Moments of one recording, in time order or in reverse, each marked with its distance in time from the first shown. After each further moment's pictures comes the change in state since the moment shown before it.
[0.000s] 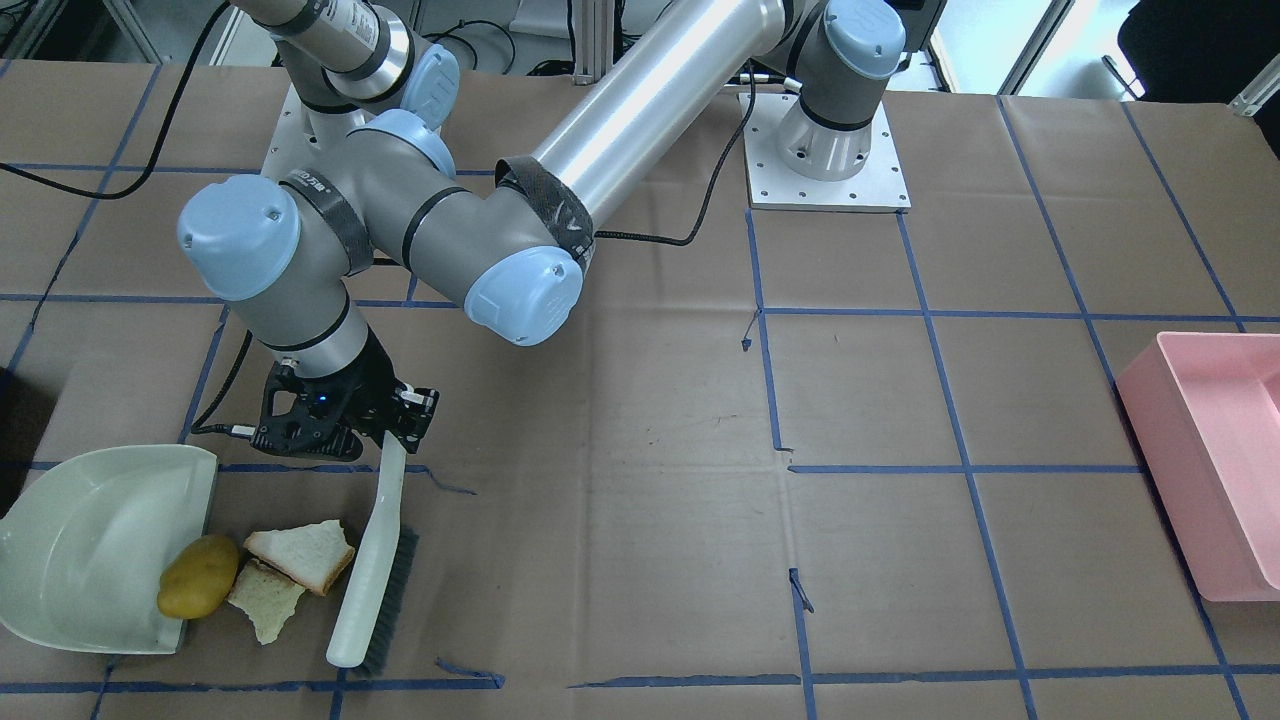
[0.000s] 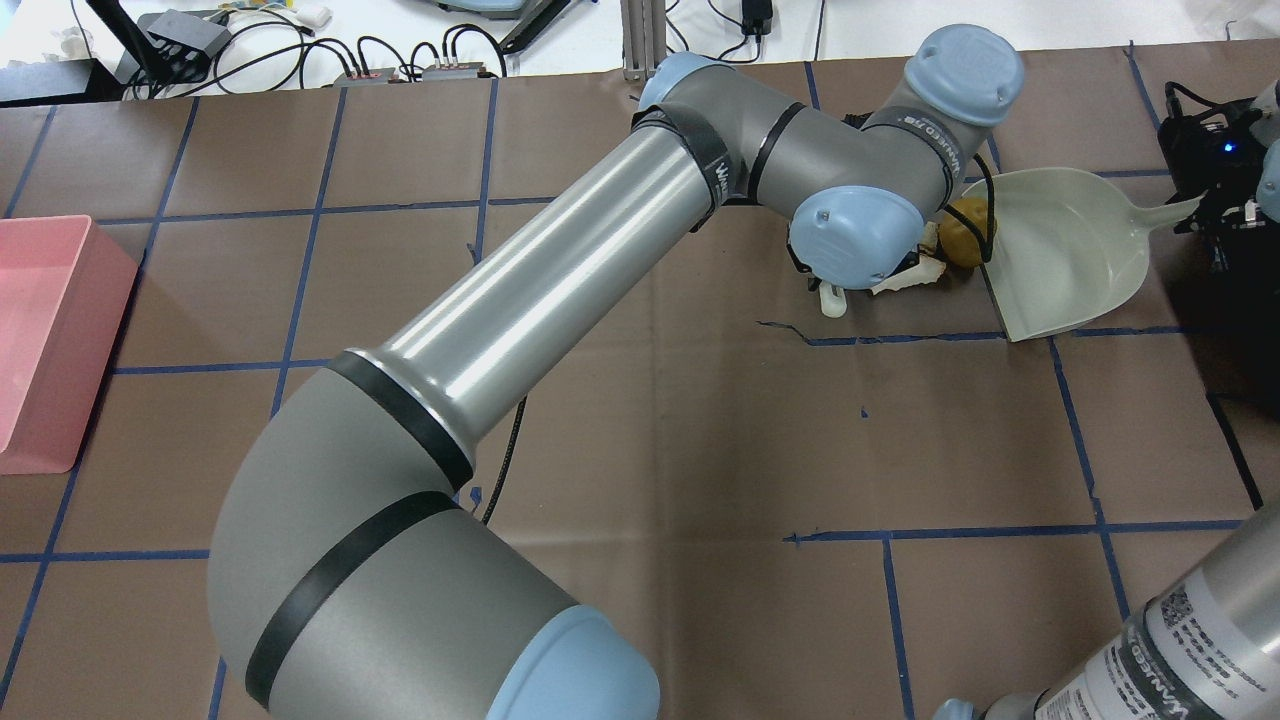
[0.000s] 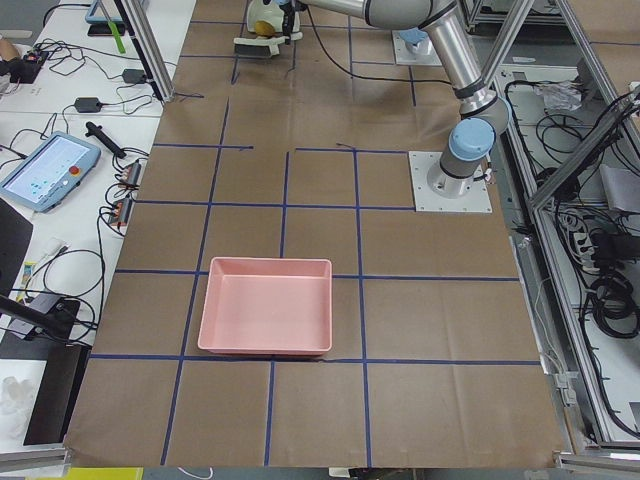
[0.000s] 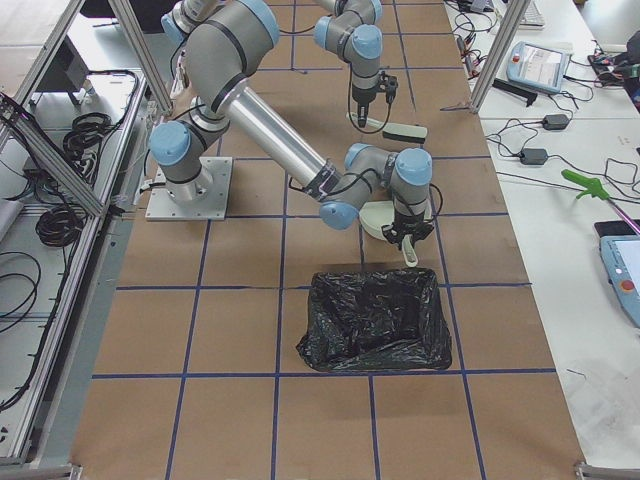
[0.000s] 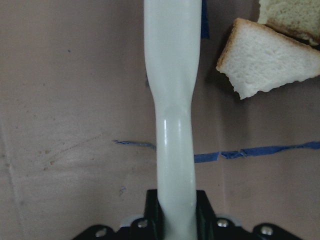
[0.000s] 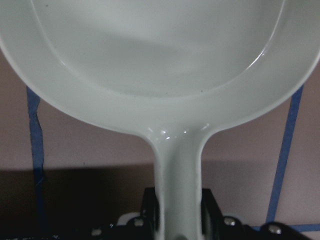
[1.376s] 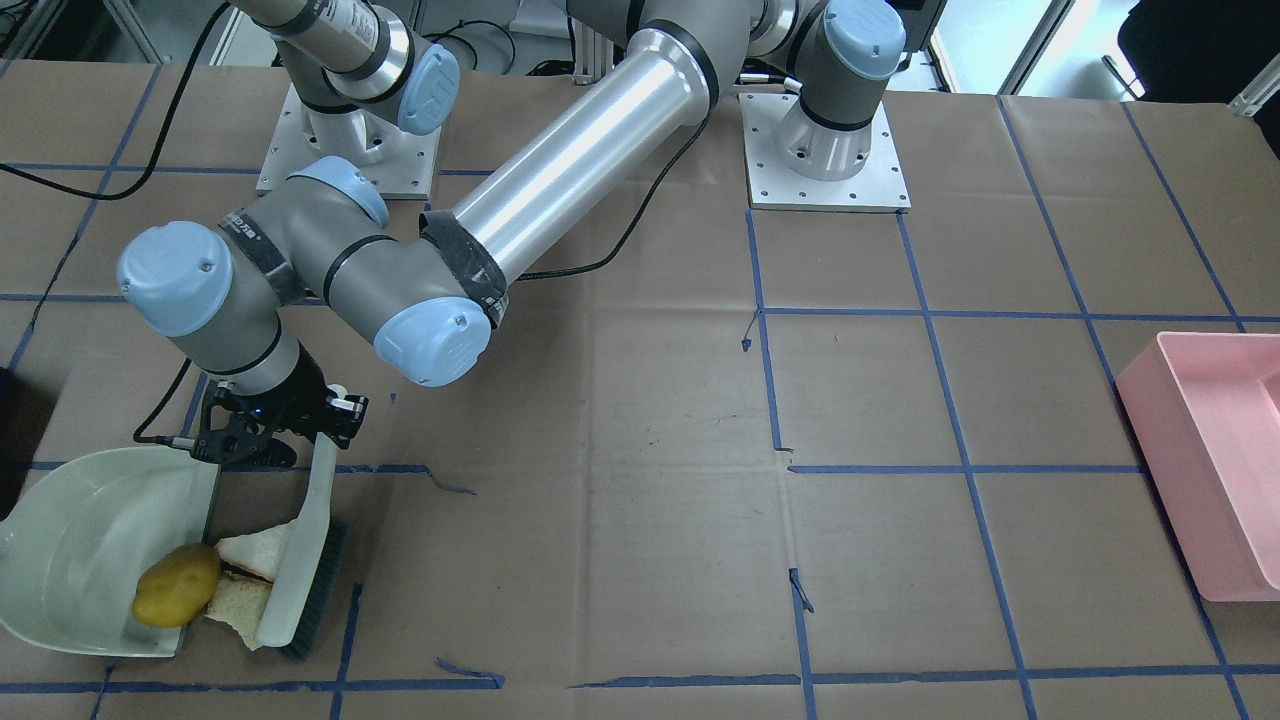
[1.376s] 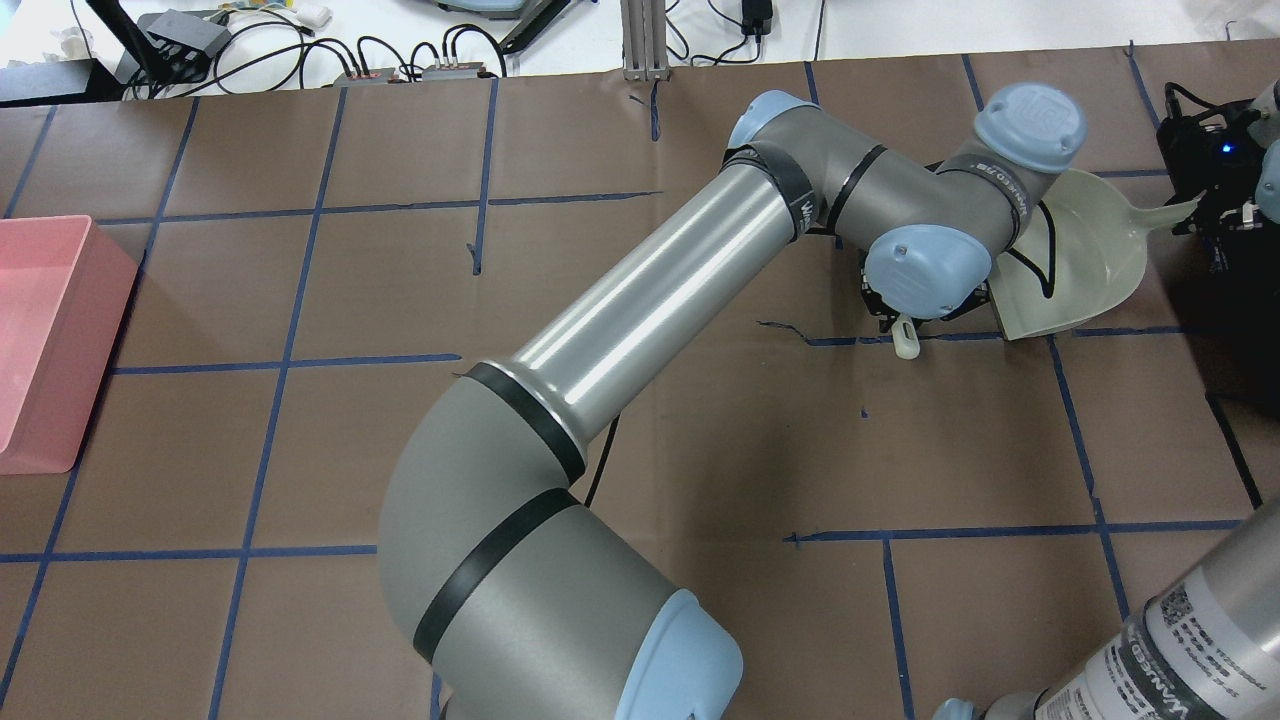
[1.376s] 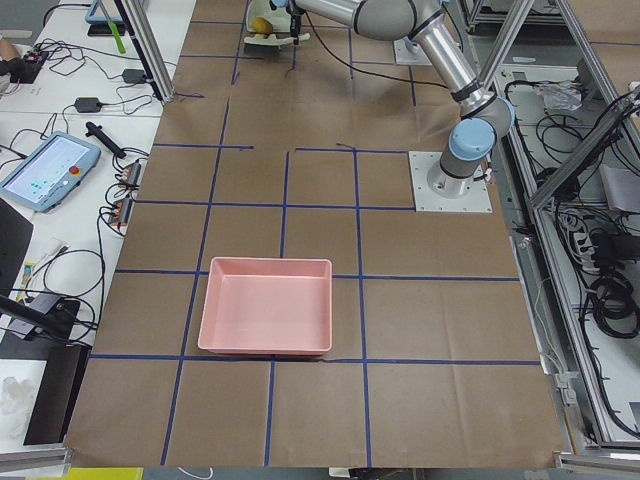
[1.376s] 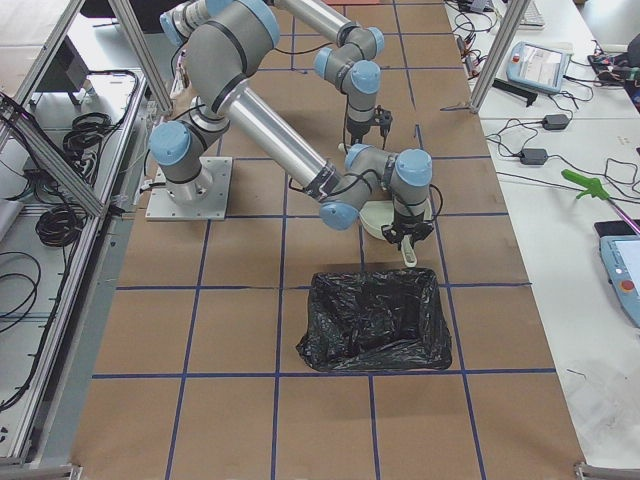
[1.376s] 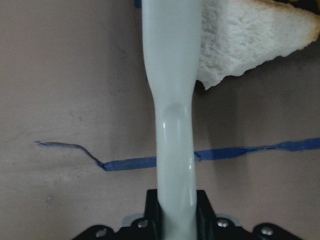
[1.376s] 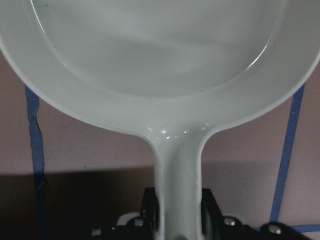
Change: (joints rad) left arm -0.072 -0.207 0.269 -0.065 -0.136 -0.111; right arm 0.000 0.002 0.000 0.002 0.002 0.017
